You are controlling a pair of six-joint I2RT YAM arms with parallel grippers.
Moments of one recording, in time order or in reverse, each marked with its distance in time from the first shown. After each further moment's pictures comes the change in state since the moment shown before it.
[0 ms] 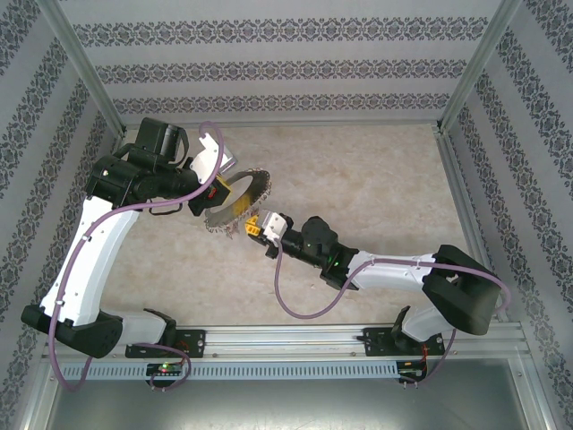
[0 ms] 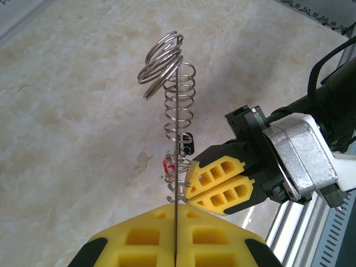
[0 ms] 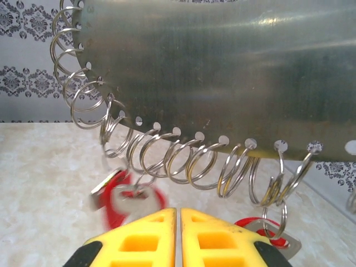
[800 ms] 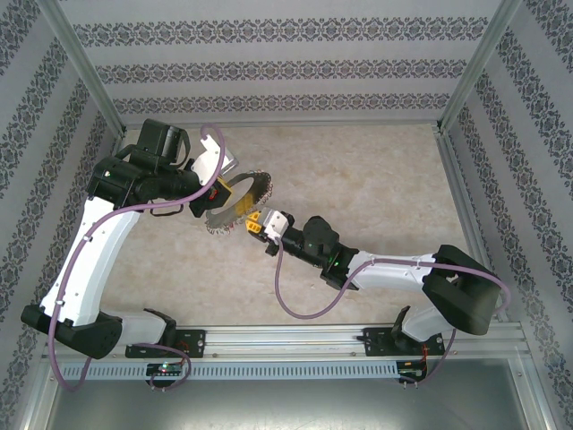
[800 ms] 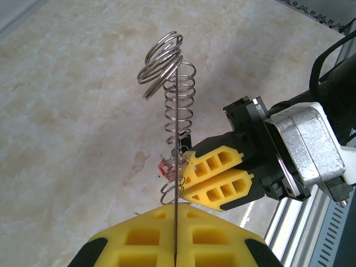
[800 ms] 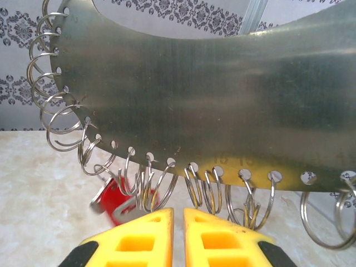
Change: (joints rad) left arm -0.006 -0.005 -0.018 0.007 0.003 0.000; right arm 0.000 0.000 0.000 0.033 0.042 -0.017
